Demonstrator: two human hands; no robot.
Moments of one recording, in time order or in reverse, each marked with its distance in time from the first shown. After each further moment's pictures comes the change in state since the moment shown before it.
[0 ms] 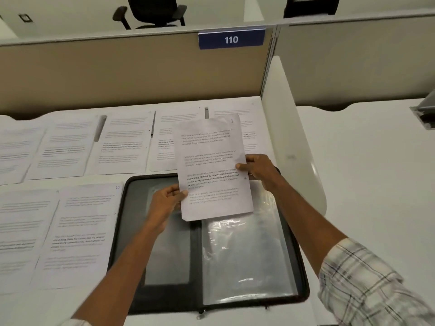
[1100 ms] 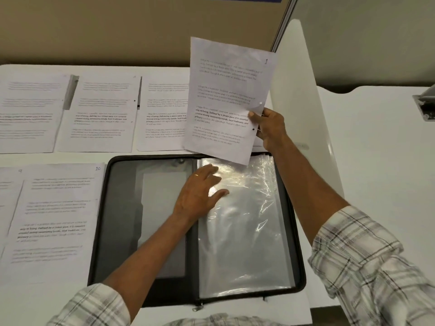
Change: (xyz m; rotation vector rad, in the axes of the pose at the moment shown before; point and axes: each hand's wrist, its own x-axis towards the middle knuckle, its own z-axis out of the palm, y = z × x) left_hand 0.043 -0.058 0.066 0.907 -0.114 0.959; right_hand 0.073 -0.034 -0.002 0.311 0.285 -0.051
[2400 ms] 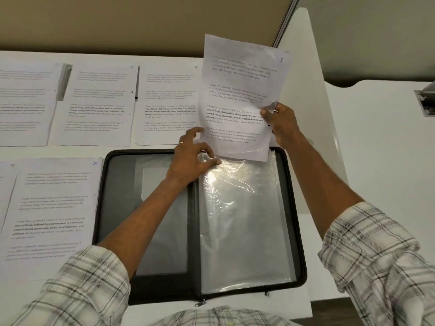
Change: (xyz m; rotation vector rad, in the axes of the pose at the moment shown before) left_hand 0.060 -0.031 -0.039 -0.240 -0.086 -0.289; right_hand 0.024 0.010 -0.032 -0.260 0.012 -0.092
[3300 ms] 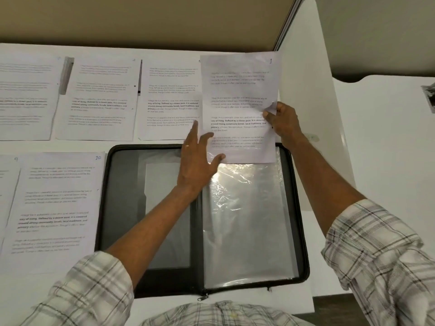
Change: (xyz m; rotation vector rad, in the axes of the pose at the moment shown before) left_hand -0.022 0.017 0.023 0.100 0.132 -0.089; right_hand -0.010 0.004 0.001 -0.241 -0.014 -0.071
